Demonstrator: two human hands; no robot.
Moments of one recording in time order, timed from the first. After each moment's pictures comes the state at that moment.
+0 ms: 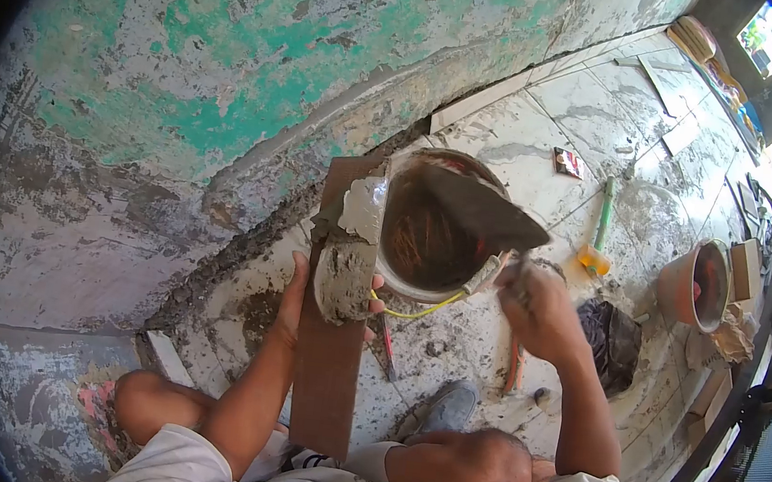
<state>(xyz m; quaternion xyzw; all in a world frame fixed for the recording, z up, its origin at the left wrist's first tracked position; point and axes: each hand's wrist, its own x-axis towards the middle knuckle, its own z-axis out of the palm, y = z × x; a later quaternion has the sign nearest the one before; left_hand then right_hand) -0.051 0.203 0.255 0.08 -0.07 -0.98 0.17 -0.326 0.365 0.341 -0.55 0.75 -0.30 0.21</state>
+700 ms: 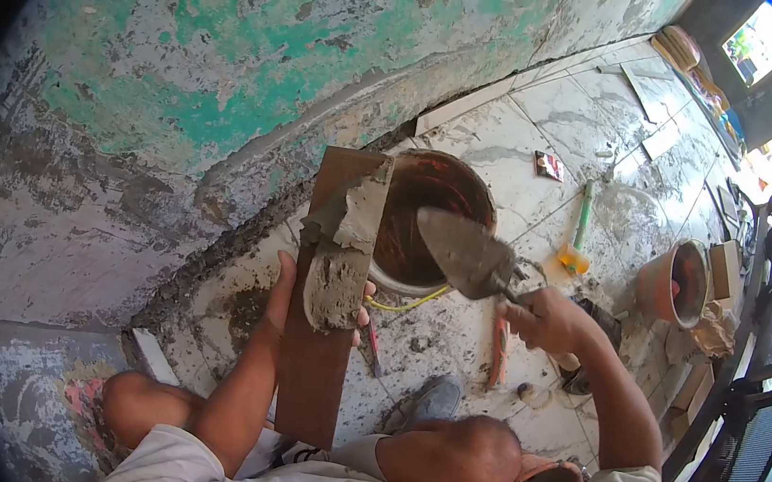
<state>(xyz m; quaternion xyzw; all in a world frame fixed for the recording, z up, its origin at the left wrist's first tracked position) -0.045 0.213 0.278 0.10 -0.09 -0.98 0.15 -0.345 0.379 0.379 -0.41 0.76 0.00 0.51</state>
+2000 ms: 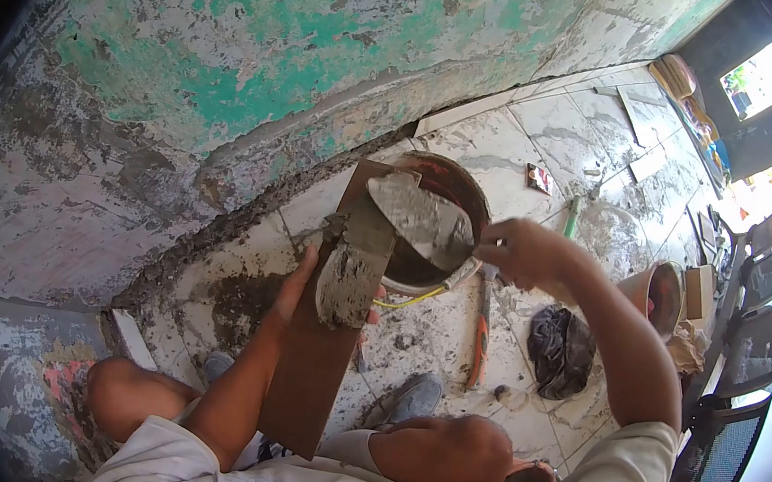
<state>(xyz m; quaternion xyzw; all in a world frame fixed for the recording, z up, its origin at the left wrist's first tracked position) -0.042 0.210 0.263 0.10 -0.10 -0.98 0.12 -0.340 0.279 0.414 -0.51 0.75 0.05 0.43</state>
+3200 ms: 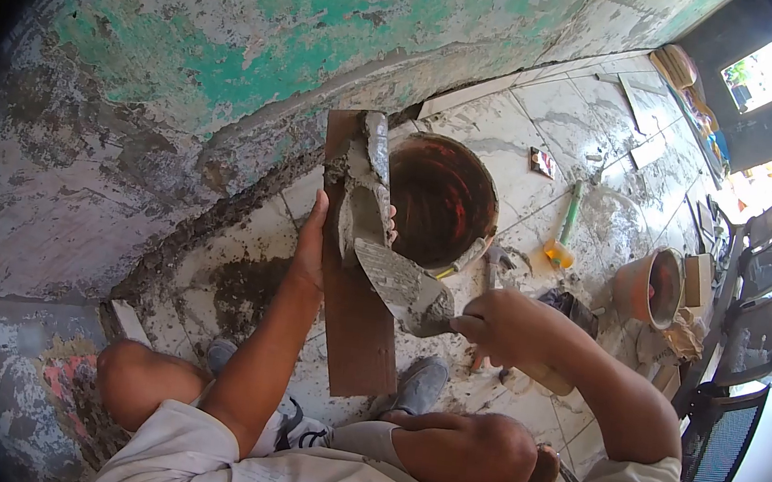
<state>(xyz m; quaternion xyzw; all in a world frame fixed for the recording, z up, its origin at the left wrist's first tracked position) -0.083 0.179 0.232 0.08 -0.09 -0.96 0.27 -0.251 0.327 0.437 -0.44 0.73 0.13 0.50</state>
